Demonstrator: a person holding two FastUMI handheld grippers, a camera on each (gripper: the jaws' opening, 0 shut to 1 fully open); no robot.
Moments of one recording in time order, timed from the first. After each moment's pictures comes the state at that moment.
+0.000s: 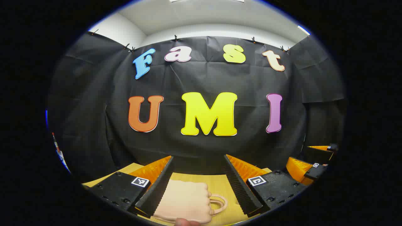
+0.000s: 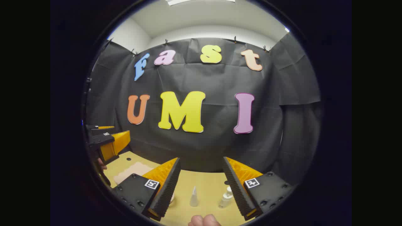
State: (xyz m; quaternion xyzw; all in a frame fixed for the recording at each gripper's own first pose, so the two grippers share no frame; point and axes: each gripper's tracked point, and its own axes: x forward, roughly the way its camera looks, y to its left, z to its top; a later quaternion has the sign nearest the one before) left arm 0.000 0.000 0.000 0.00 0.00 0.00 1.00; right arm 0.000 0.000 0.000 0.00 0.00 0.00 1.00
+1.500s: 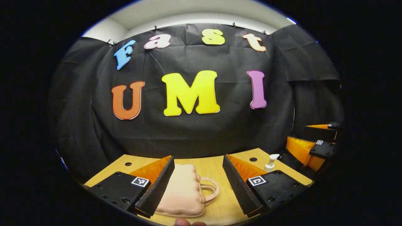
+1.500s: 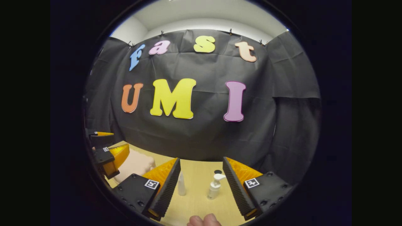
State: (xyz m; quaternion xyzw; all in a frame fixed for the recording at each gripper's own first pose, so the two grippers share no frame) left arm -0.015 -0.060 -0.091 0.06 0.08 -0.07 0.99; right arm -0.017 -0.057 -0.046 -0.02 0.05 -0.03 1.00
